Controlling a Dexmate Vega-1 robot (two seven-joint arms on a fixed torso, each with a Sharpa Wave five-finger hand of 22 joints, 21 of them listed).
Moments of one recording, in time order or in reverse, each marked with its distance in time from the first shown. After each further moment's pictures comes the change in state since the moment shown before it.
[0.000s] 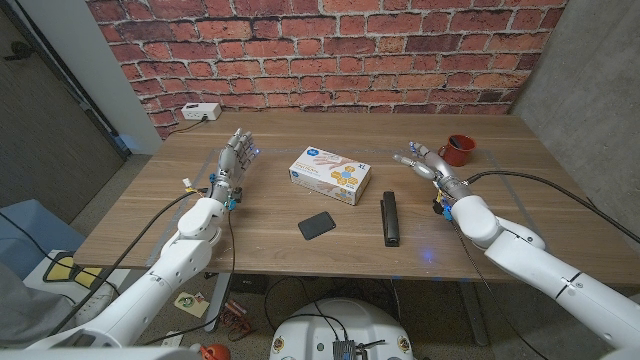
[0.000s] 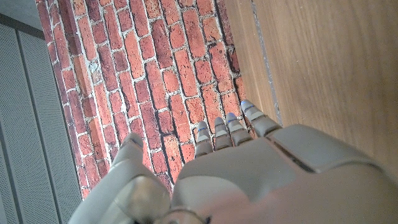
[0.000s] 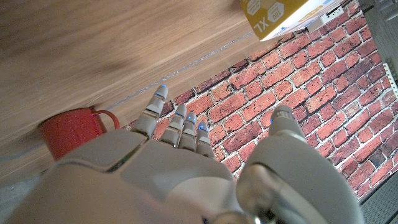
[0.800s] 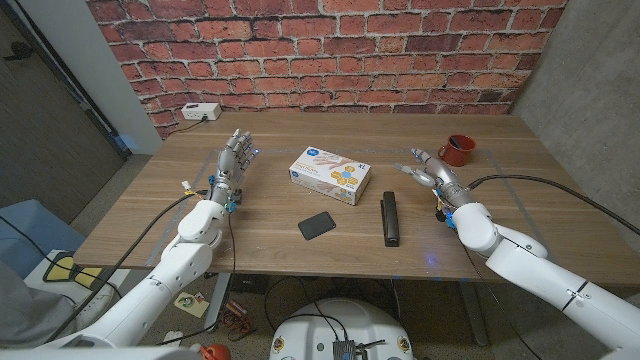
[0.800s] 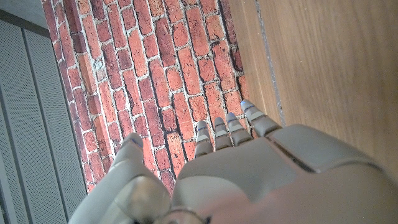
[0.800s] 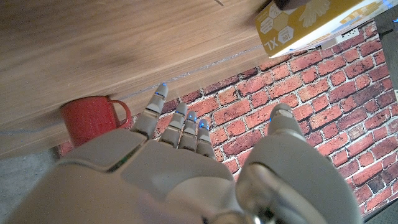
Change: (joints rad) left arm 0.019 -0.005 -0.005 -0.017 0.007 -0.023 0.014; left_hand 0.000 0.000 0.000 0.000 0.000 0.011 0.000 0.000 0.000 0.002 0.002 0.000 0.000 0.000 0.000 0.000 0.000 0.000 0.000 0.000 0.000; right arm -0.047 -0.031 -0.009 -0.082 -0.095 -0.123 -0.048; right_hand 0.015 0.007 -0.001 -0.007 0.000 0.031 -0.008 0.006 0.000 0.037 -0.019 0.014 0.005 0.031 0.002 0.020 0.016 0.018 0.000 0.000 0.000
